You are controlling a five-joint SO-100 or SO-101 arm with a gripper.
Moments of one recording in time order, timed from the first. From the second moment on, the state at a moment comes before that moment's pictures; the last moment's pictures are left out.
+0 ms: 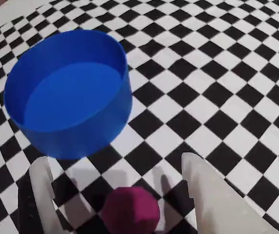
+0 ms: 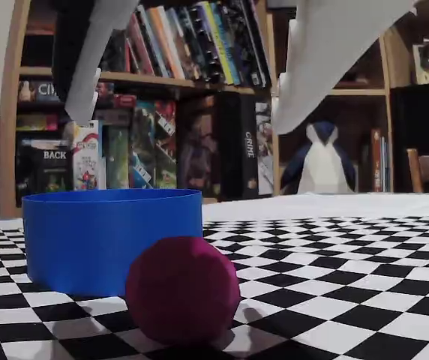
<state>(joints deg) -48.1 156.7 177.9 6.8 -89.7</state>
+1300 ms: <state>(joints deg) -47.6 144.1 177.5 1.9 -89.7</state>
